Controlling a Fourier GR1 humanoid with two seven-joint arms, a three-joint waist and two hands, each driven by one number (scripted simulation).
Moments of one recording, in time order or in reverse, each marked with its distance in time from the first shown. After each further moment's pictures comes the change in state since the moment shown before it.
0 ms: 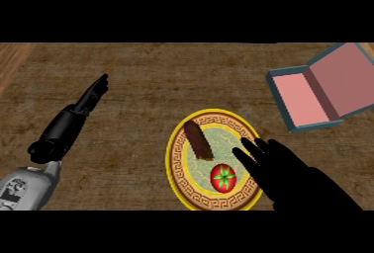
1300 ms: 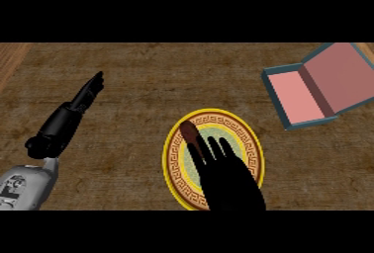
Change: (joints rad) left arm -0.006 -0.036 0.068 0.031 -0.043 -0.042 -0.006; right arm -0.086 0.383 0.215 0.386 0.264 0.029 0.094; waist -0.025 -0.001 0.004
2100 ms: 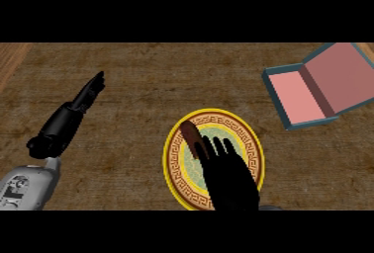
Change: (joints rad) left arm 0.004 -0.051 0.048 -0.006 -0.055 -0.045 0.005; right arm 0.131 0.088 -0.075 0.112 0.180 0.073 -0.122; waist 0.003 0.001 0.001
